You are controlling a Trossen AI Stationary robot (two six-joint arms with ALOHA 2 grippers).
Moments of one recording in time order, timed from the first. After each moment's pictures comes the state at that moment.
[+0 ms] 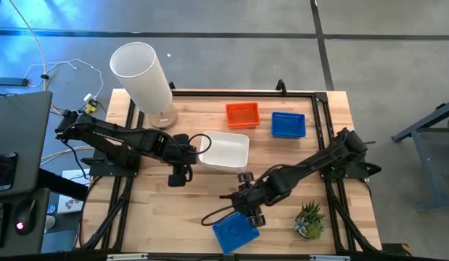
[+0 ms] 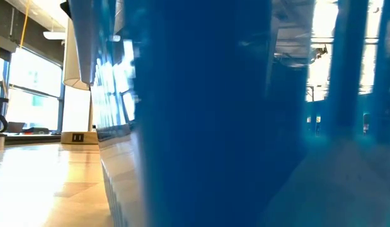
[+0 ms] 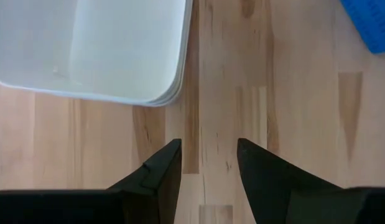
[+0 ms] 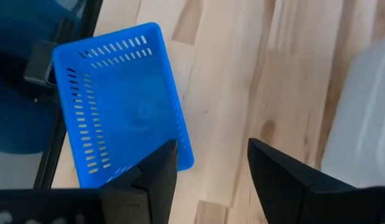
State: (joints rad) left arm -0.09 1.36 1.14 -0.95 -0.12 -0.19; right arm 0.47 1.87 1.65 -0.89 0.08 0.21
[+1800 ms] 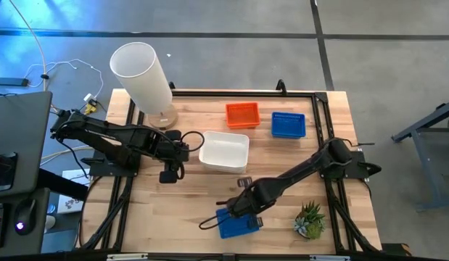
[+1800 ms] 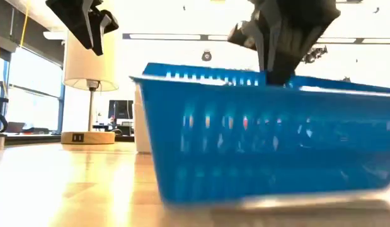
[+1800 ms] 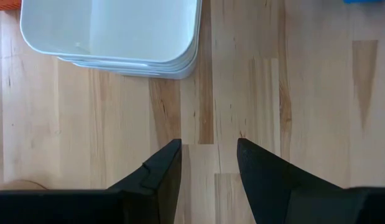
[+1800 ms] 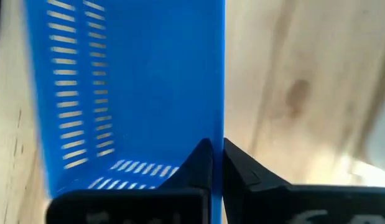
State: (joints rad) left arm -0.09 1.28 1.14 -1.08 -0.14 -0.15; right arm 0.47 2.03 1.65 -0.95 0.07 0.23
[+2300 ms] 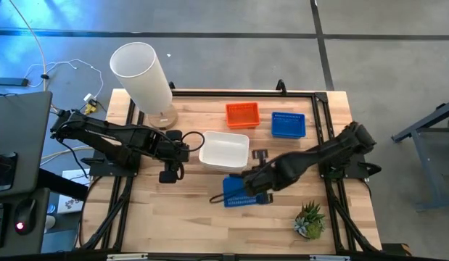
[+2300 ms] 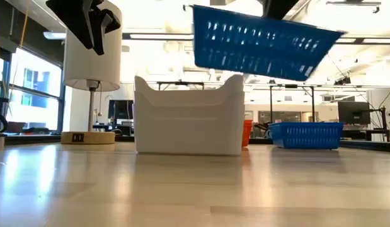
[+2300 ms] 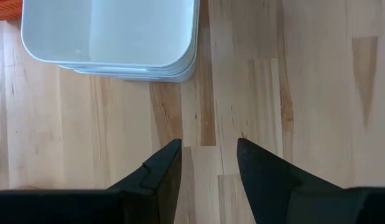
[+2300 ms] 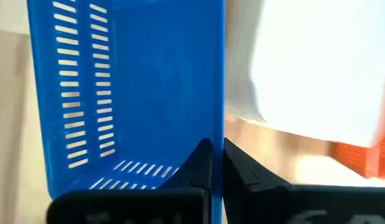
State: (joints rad) left arm -0.09 1.28 1.14 -1.07 -0.15 -0.12; right arm 0.40 1.76 1.65 -1.19 0.32 0.22
